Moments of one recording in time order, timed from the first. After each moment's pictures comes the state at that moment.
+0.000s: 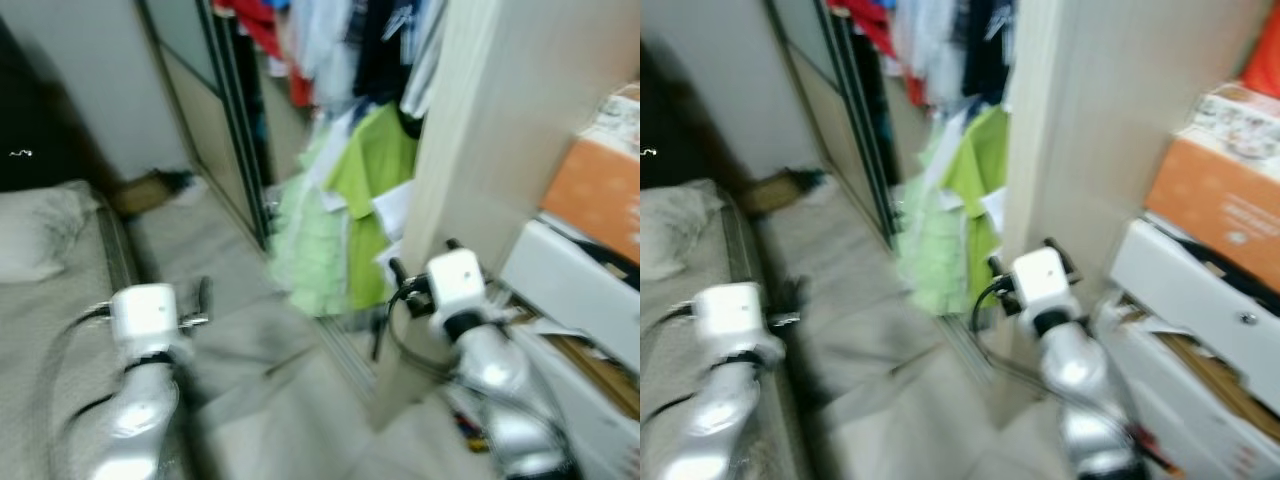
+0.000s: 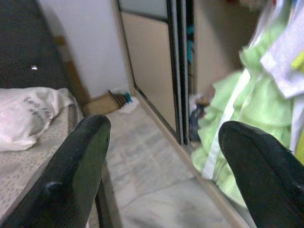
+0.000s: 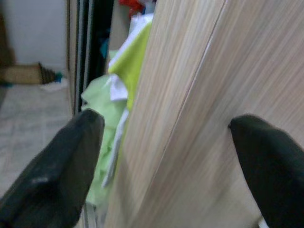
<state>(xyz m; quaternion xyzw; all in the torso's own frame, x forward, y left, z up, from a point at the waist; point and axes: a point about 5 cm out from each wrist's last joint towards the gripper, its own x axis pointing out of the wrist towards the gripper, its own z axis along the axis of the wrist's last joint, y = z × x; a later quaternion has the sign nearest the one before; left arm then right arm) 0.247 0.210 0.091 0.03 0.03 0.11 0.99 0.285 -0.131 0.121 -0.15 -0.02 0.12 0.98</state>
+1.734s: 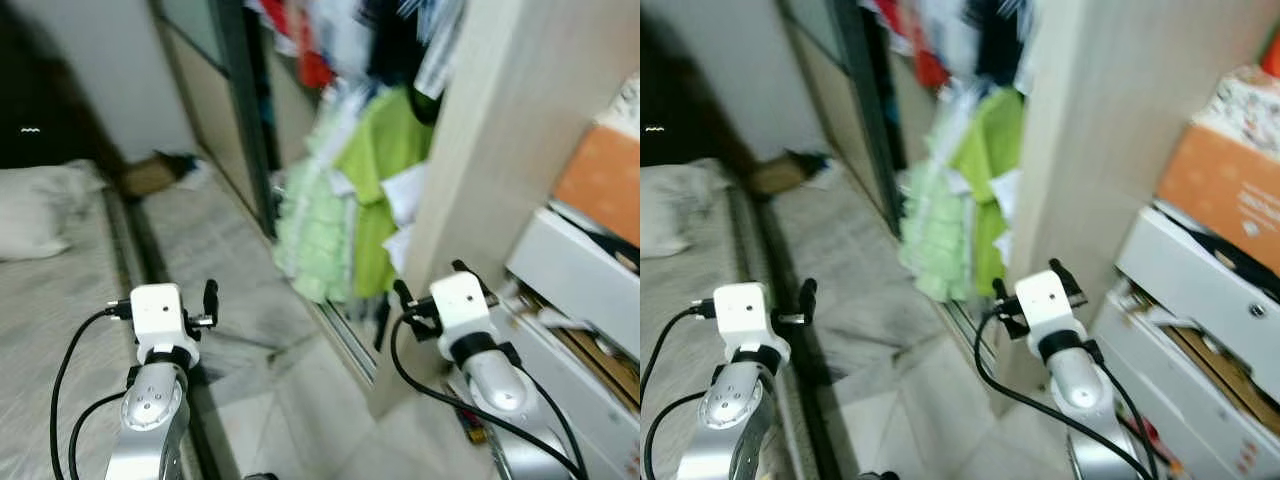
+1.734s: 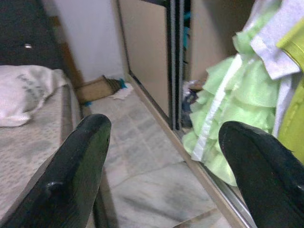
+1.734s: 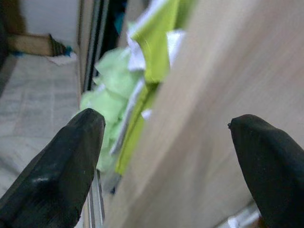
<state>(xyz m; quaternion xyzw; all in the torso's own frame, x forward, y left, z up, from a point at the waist) 0.251 0.186 0.092 0.01 0.04 0.06 1.00 0.265 -0.150 0.111 -0.18 0.01 0.09 0.98</state>
